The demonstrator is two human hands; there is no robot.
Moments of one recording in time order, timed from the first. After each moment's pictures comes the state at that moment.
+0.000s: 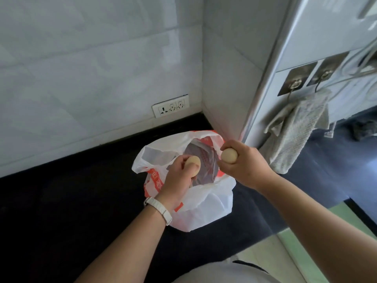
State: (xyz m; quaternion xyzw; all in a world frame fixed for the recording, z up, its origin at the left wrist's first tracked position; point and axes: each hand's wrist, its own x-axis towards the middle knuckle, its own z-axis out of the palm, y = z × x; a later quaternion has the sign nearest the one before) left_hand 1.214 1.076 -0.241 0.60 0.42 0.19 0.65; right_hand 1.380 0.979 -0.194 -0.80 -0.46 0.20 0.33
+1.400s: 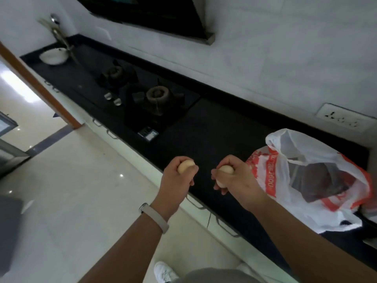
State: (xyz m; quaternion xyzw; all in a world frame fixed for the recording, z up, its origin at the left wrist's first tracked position) left_hand 1.002 0.871 -0.205 0.27 0.70 0.53 0.41; right_hand 1.153 0.945 -0.200 -0.49 -0.58 0.61 0.23
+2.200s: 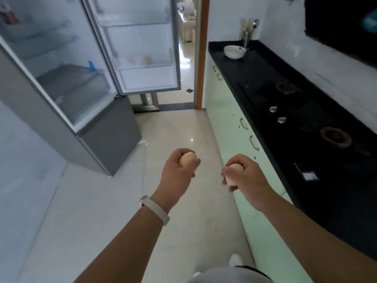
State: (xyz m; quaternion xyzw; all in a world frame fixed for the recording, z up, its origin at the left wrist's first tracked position) left_hand 0.675 0.571 -0.186 0.06 0.73 0.67 0.14; right_hand 0.755 0.740 -0.175 -0.21 -0.73 0.65 0.05
